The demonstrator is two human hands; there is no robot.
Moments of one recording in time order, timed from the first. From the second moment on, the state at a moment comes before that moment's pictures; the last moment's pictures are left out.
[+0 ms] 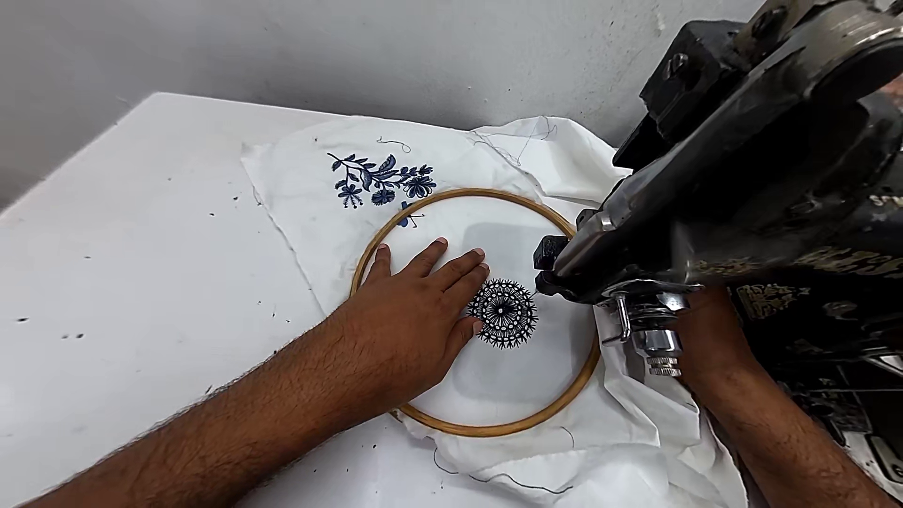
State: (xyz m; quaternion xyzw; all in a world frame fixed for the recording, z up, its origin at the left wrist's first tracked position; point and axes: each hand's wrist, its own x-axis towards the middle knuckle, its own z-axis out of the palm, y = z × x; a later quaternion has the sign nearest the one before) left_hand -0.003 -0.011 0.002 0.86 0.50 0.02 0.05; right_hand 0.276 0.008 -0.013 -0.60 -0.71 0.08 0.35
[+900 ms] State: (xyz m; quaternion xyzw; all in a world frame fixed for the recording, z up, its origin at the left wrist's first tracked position) left_hand -0.031 0.040 0.000 0.87 0.43 0.21 0.12; right_hand 0.273 0.011 -0.009 -0.60 -0.72 0.08 0.34
